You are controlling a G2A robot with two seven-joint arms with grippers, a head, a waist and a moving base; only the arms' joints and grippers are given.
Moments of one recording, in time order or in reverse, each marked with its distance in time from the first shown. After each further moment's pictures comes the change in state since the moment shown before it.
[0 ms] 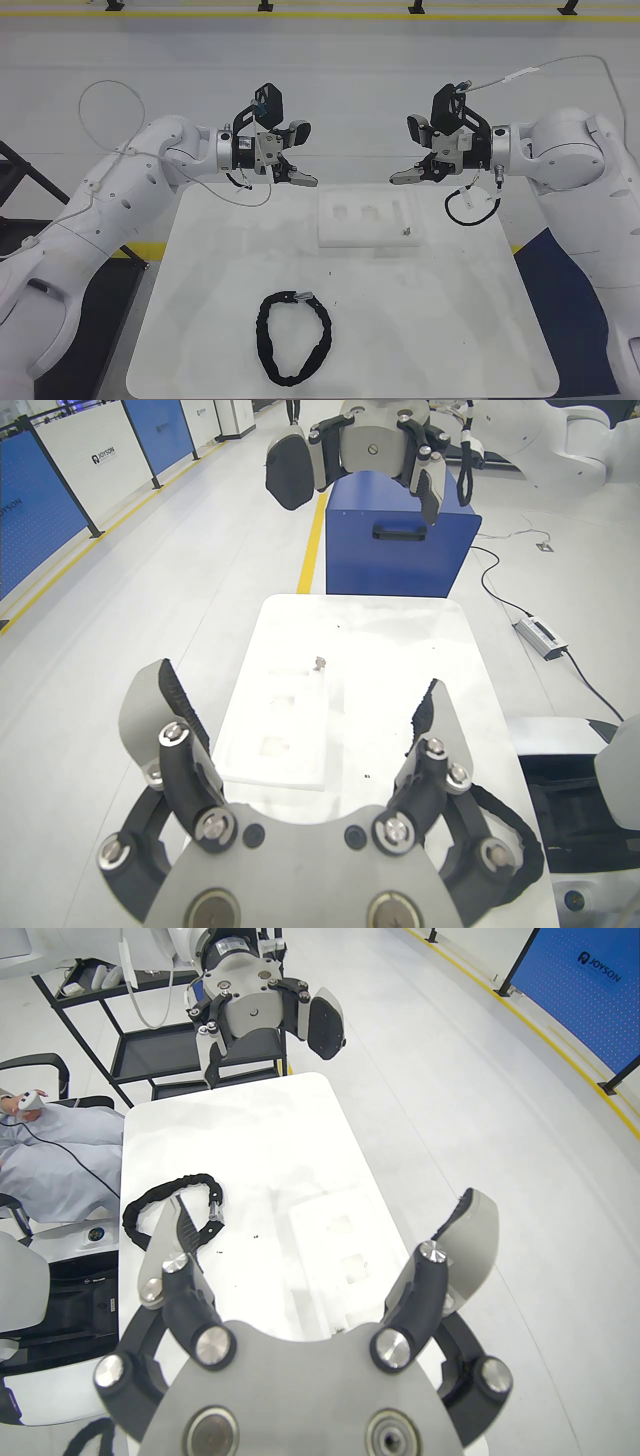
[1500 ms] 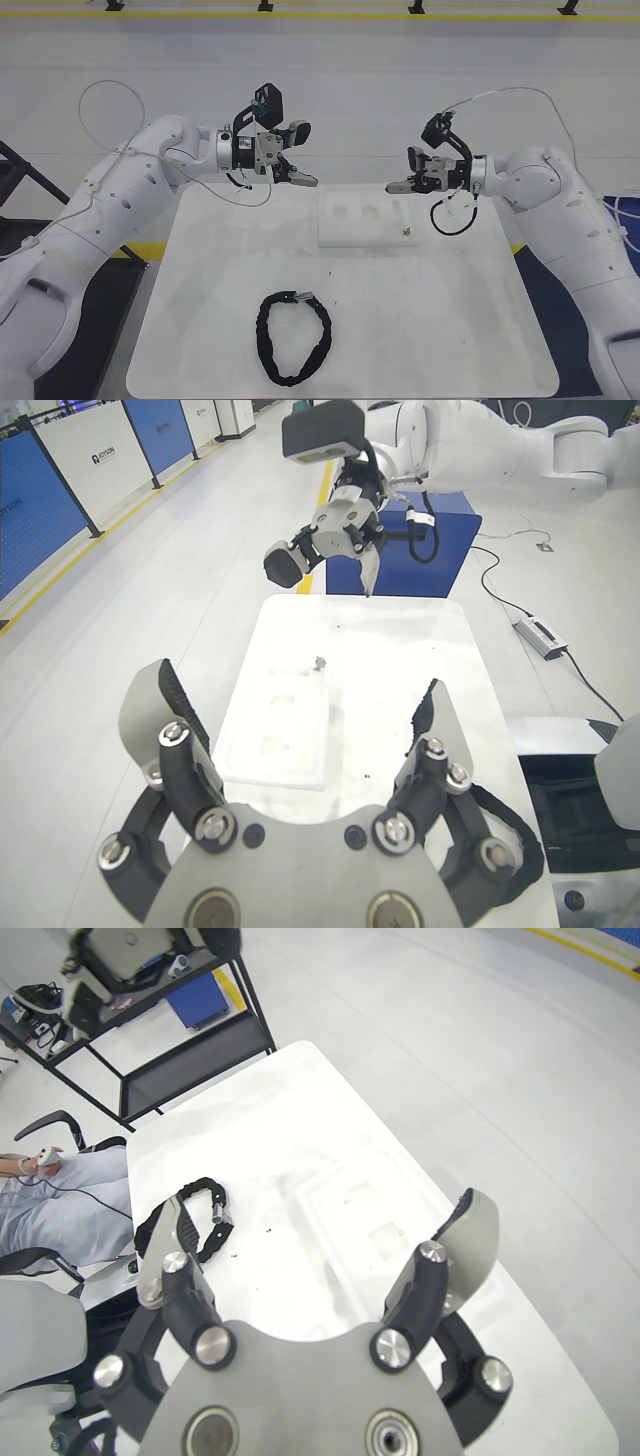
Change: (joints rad) left arm 0.000 0.000 0.000 0.000 0.000 0.000 0.000; right arm -0.029 -0.048 -0.132 0.277 0.018 0.104 -0.098
